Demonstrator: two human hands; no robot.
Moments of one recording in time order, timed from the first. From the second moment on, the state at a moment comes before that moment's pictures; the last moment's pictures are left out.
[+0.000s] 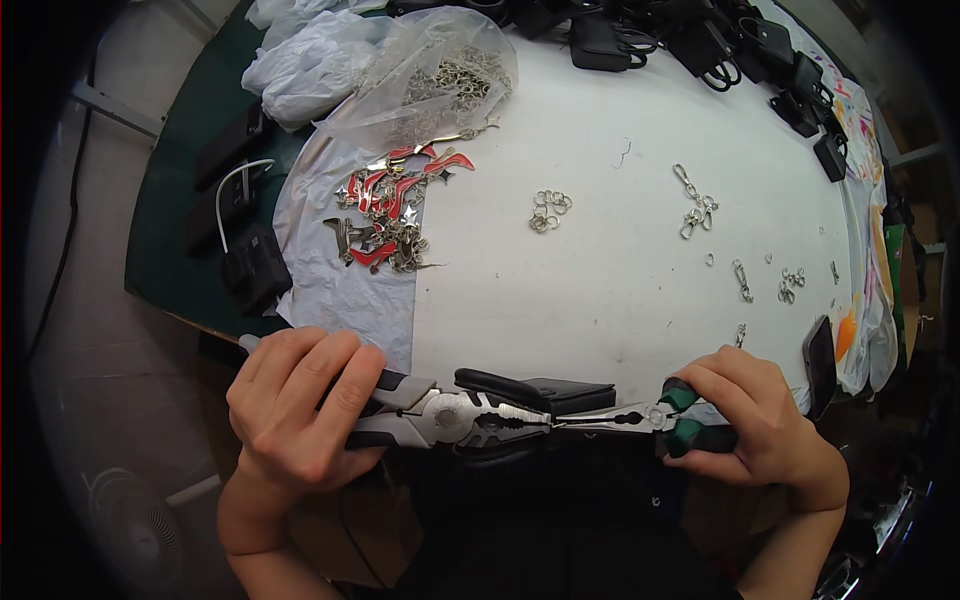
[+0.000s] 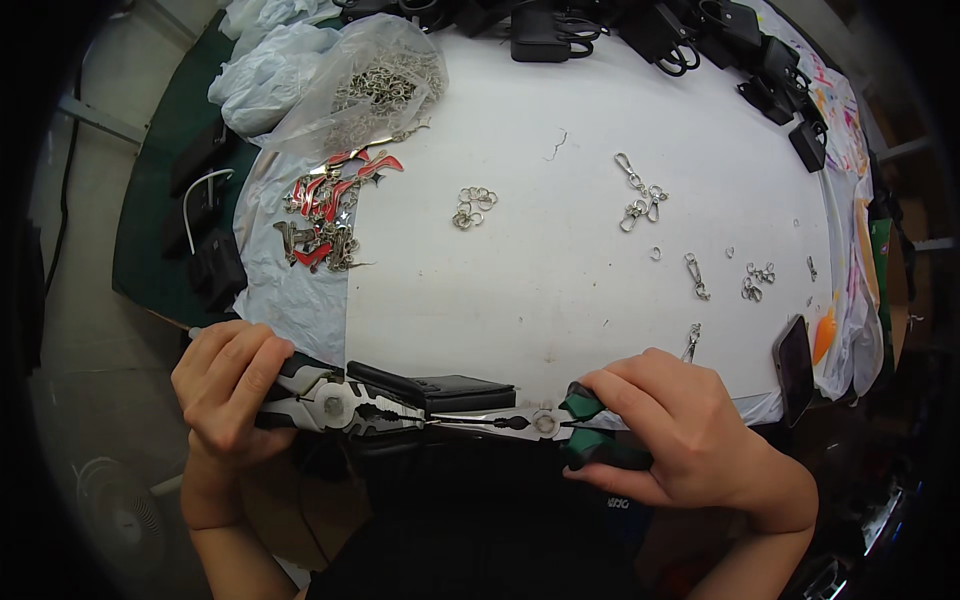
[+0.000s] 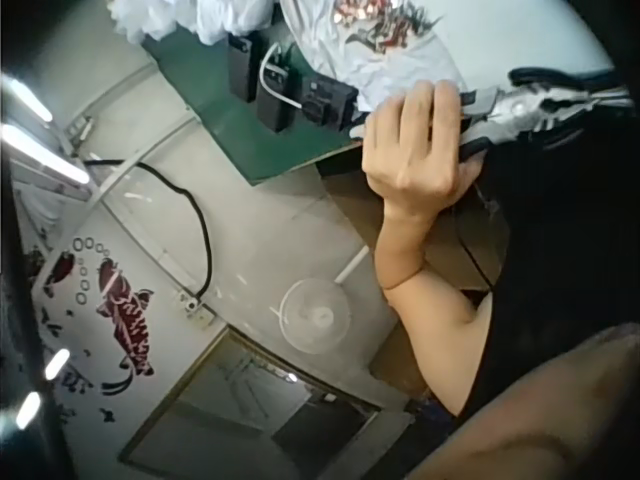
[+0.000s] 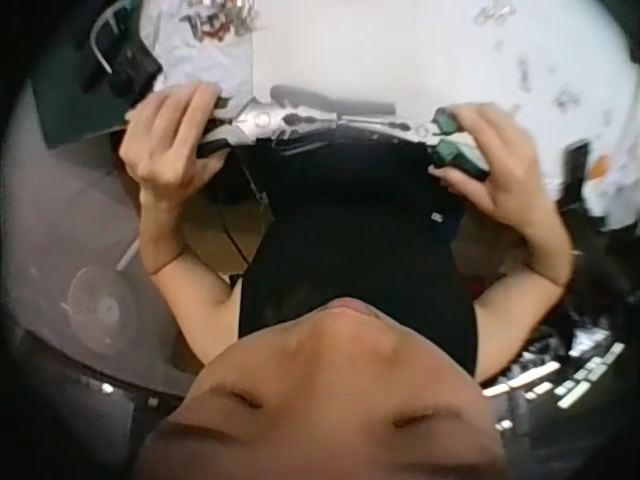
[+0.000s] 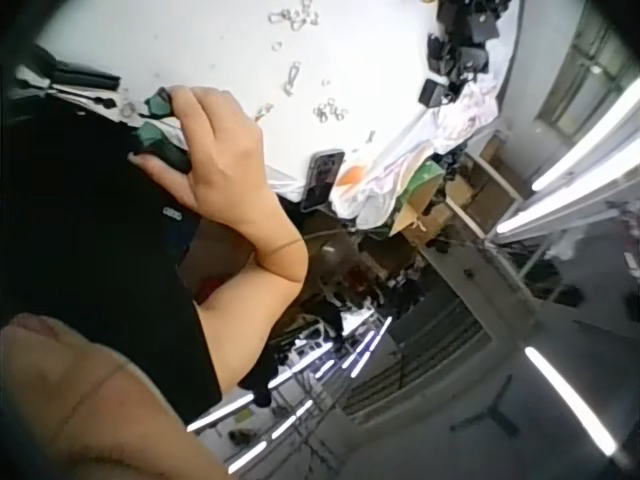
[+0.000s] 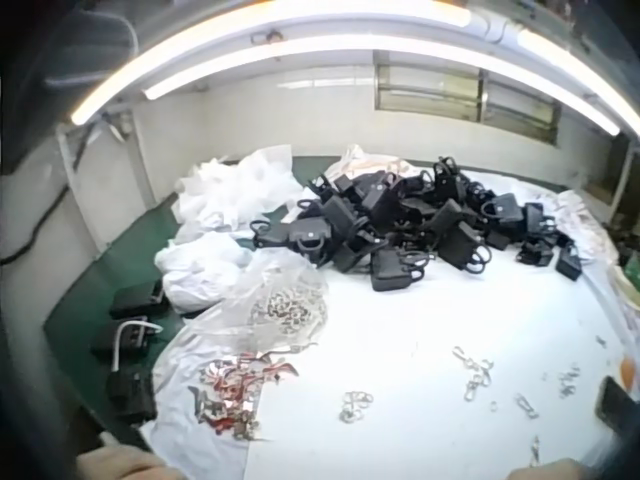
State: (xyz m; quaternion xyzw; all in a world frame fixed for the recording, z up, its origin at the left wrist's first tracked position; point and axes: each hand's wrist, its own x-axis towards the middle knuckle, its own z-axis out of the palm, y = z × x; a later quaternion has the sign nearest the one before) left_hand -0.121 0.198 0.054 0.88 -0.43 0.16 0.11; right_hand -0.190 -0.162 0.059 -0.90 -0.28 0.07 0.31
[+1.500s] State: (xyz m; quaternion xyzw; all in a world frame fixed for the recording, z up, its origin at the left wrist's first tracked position) left_hand -0.112 0.091 -0.021 0.80 -0.41 -0.04 0.44; right_hand -0.203 -0.208 0.038 -0.94 -0.16 0.02 0.30
